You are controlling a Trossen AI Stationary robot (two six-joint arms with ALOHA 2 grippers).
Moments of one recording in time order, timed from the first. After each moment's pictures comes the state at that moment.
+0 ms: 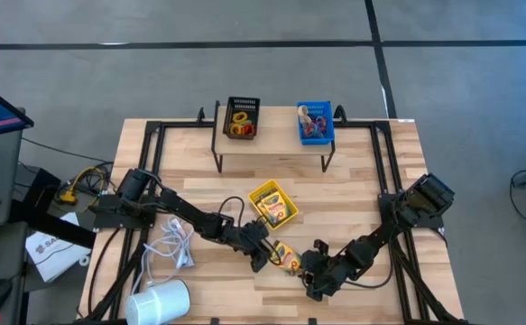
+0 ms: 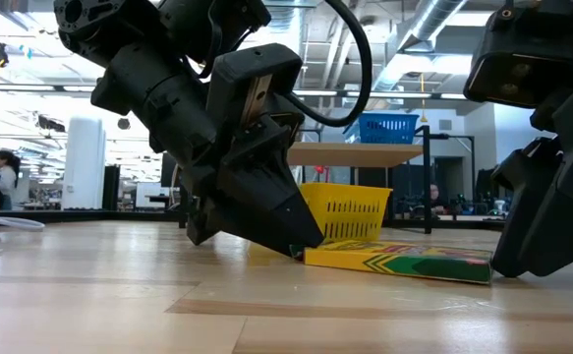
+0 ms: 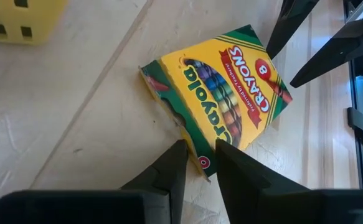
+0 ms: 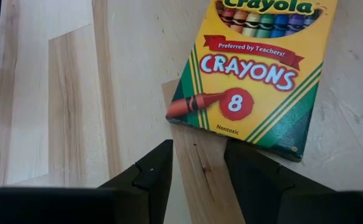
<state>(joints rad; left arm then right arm) -0.31 2.03 0.94 0.29 -0.05 -0.84 0.69 1.86 0.83 0.01 0.39 0.91</state>
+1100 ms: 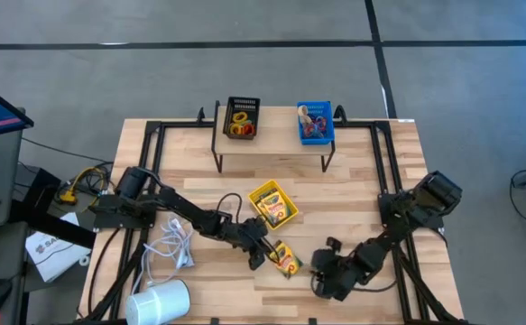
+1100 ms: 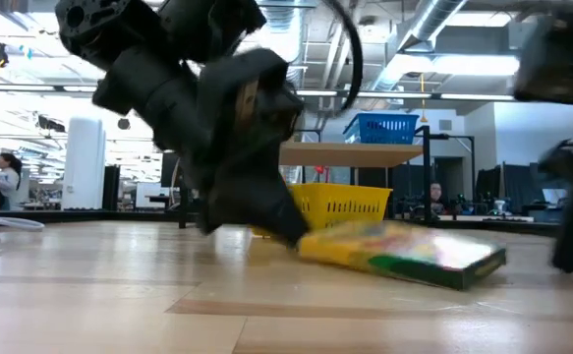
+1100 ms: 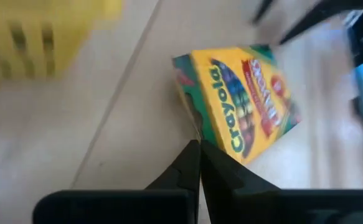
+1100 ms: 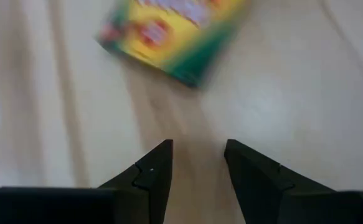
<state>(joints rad) -0.29 1.97 0.92 0.35 -0.06 -0.72 0.78 1.79 0.83 -0.22 0.45 1.02</state>
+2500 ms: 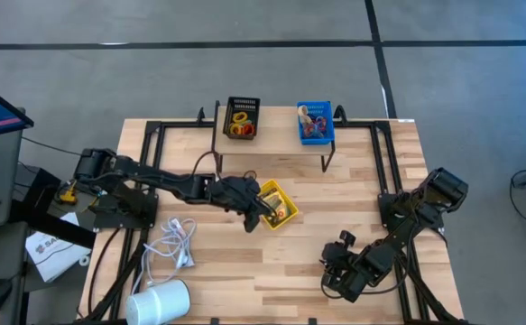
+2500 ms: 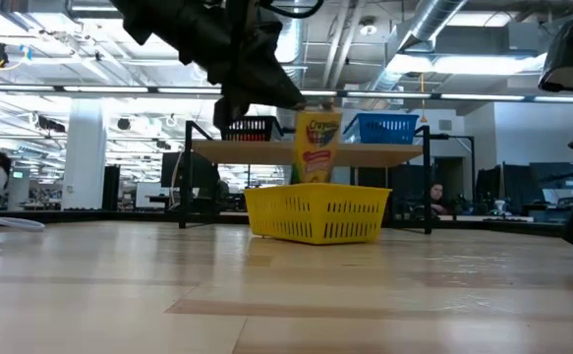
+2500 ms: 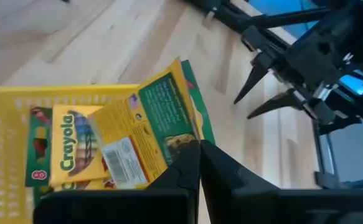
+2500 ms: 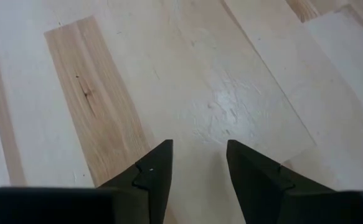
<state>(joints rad) -0.08 1.57 0.93 0.08 -0.03 -0.56 0.84 1.72 0.83 -0.46 0.60 1.22</state>
